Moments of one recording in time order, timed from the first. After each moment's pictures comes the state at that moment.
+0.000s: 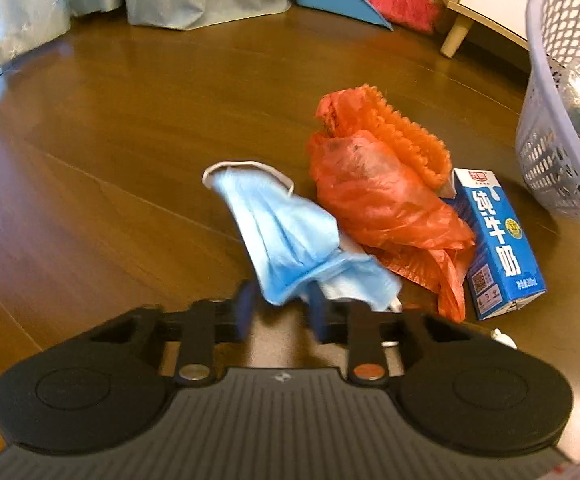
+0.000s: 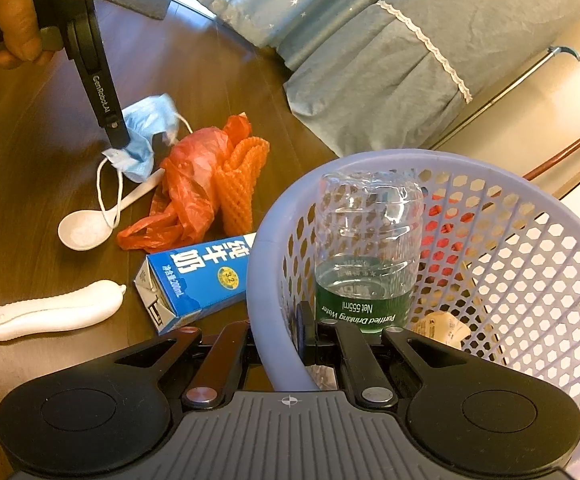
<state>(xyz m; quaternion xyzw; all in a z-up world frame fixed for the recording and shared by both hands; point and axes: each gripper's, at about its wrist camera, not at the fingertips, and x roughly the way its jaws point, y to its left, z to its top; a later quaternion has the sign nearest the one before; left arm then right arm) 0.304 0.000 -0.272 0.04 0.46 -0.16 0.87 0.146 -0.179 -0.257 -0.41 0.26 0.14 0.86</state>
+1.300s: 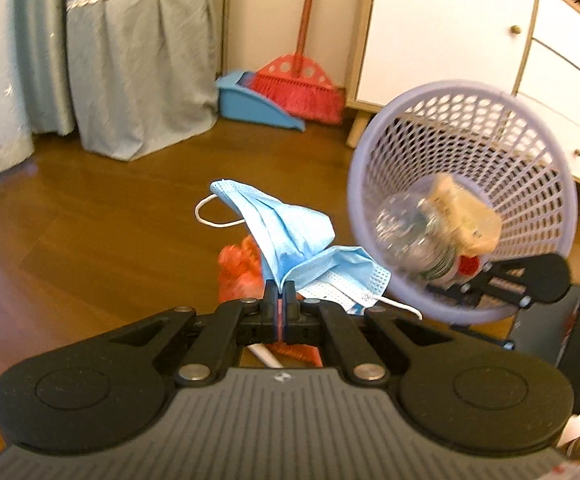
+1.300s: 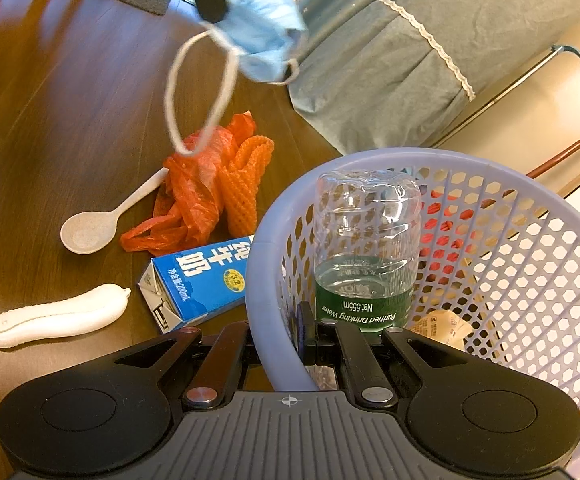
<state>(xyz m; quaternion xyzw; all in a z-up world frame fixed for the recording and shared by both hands) 0.248 -0.035 -0.137 0.05 0.35 -0.26 0.90 0.146 -0.173 -0.258 -0.41 0.27 0.13 0.86</state>
